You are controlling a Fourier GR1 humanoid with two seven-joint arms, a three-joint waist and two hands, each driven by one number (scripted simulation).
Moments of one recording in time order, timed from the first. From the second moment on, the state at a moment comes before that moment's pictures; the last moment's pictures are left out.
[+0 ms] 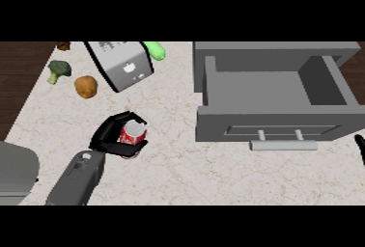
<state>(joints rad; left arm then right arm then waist) -0.49 0.12 0.13 -0.55 -0.12 -0.36 -0.60 0.28 -0.02 -0.25 -2.17 -0.10 0.21 0.10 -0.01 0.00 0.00</state>
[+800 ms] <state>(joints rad) -0.33 0.08 0.26 -0.94 0.04 -0.09 -0.40 0.31 -0.02 -0.27 -2.17 -0.11 0.22 0.07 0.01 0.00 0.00</state>
